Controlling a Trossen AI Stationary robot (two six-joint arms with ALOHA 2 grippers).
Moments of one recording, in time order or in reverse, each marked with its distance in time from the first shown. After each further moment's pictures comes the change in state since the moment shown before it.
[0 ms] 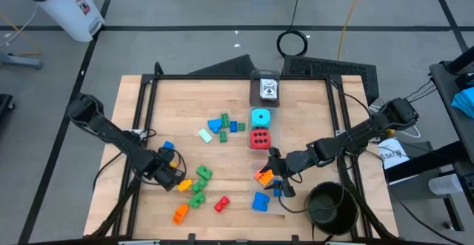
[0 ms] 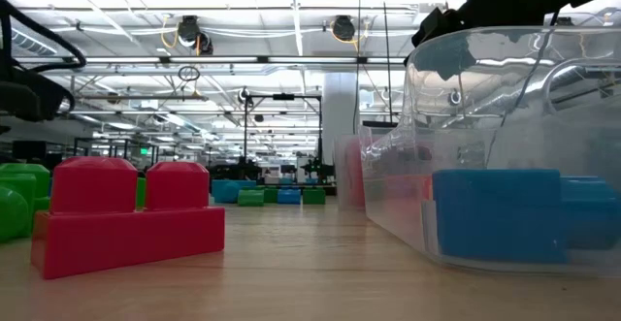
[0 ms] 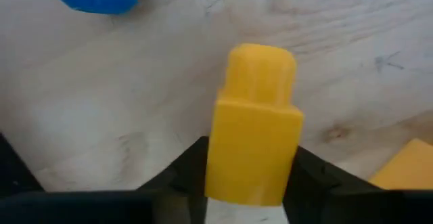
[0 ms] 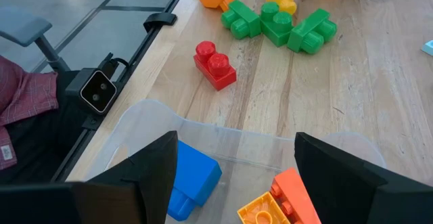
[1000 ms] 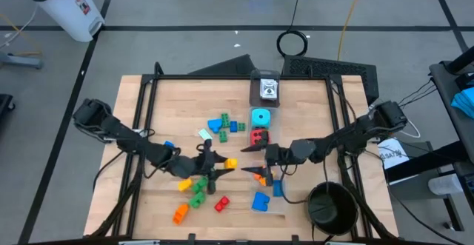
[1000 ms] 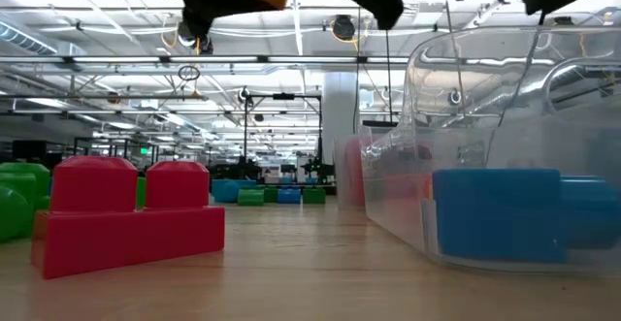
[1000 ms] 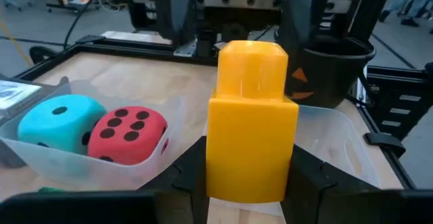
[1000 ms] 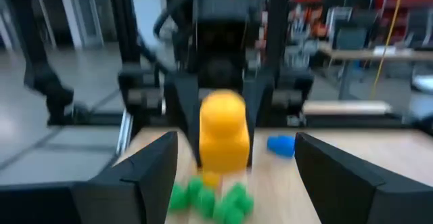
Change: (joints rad) left arm 0.195 0.136 0.172 1.235 -0.521 1.594; right arm -0.076 0.140 0.000 0.713 0.234 -0.157
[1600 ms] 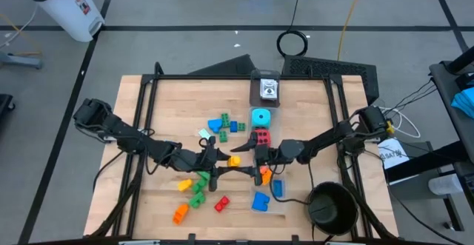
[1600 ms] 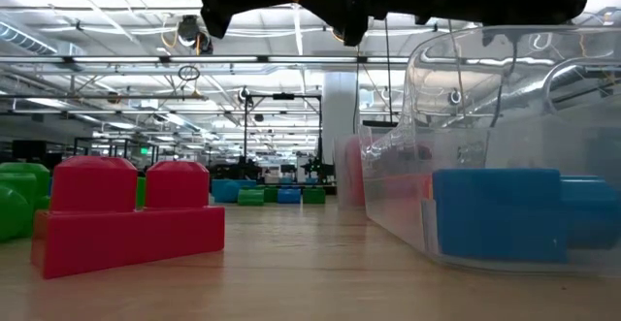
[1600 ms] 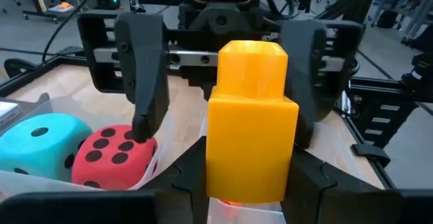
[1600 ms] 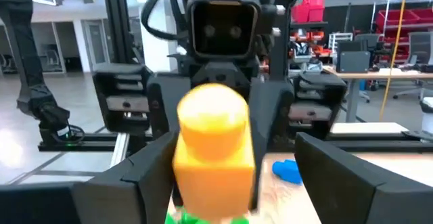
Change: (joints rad) left arm 0.061 0.003 0.000 0.070 0.116 0.041; right arm -0.052 0.214 0.067 0.242 -0.077 -0.008
